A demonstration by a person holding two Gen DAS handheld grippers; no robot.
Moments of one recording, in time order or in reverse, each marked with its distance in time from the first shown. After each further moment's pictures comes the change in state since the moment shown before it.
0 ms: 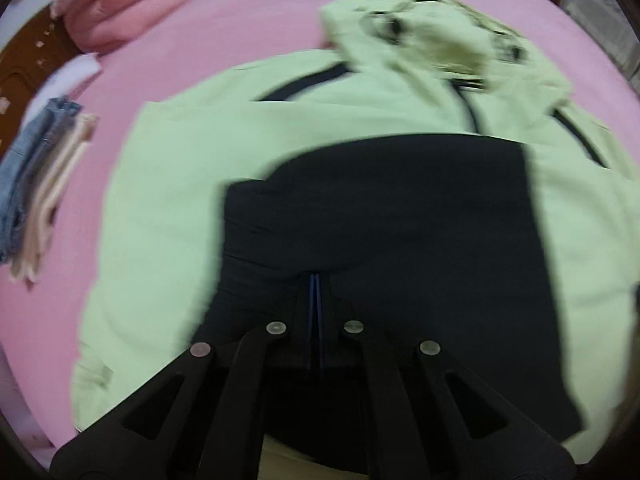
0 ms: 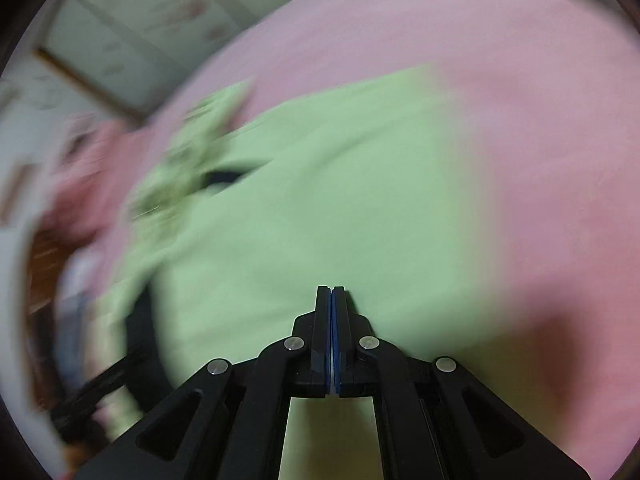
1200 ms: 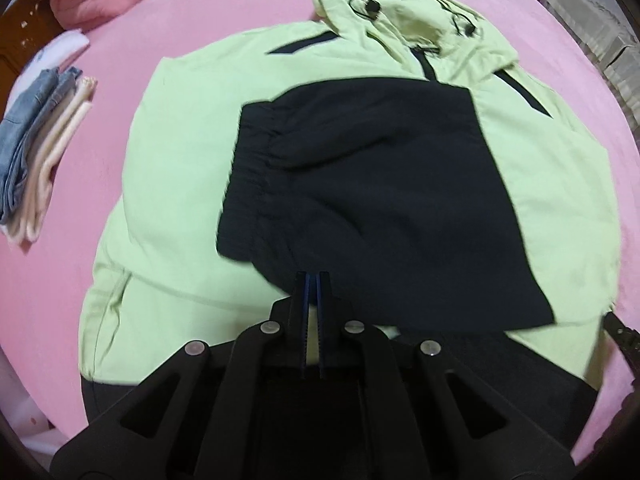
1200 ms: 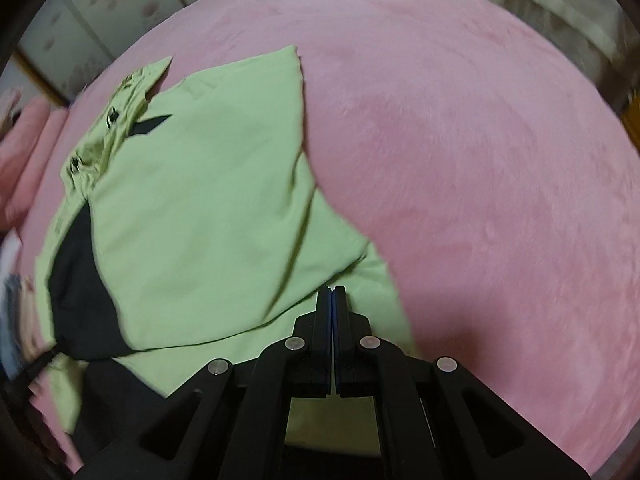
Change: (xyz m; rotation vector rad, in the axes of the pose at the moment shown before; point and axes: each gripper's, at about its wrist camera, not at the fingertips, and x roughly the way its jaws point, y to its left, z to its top) left arm -0.072 0.029 -0.049 0.025 0.122 -0.144; right arm -0.082 -0.021 -0.060 0.036 0.111 -0.247
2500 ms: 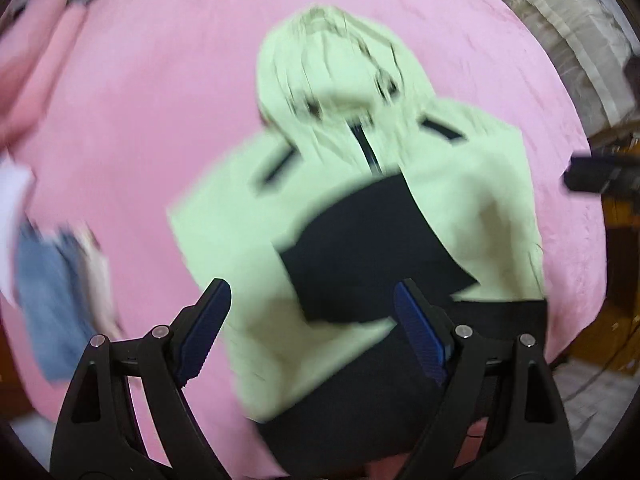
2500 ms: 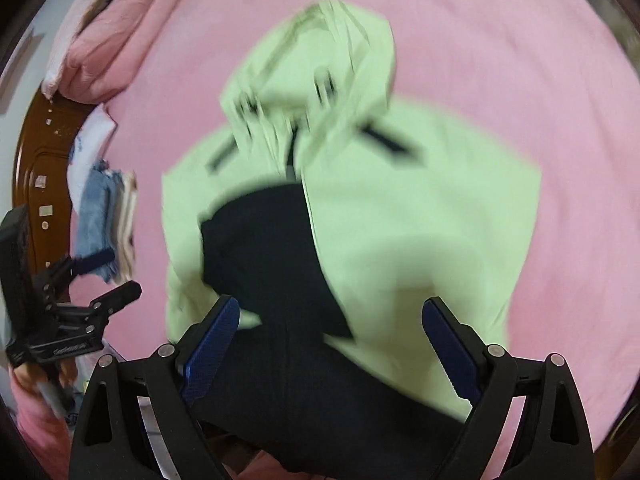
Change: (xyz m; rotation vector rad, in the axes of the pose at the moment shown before) left arm -0.133 0.025 0.185 0.428 0.158 -0.120; right arm -0.104 0.213 0.138 -0.439 0.383 0.237
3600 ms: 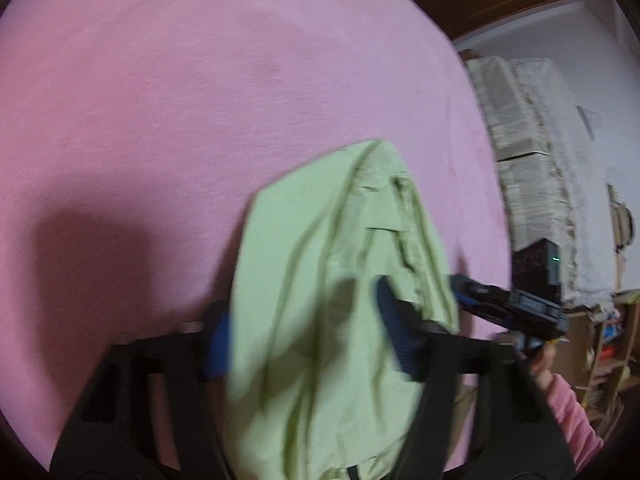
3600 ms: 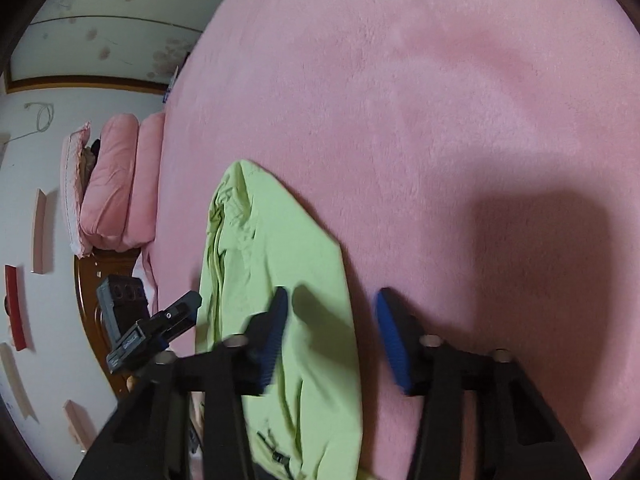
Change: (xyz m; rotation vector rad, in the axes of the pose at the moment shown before) left arm 0.258 0.145 0.287 -0.403 -0.206 -0.642; right arm 0.110 -0.201 0.360 0.300 -0.154 0.393
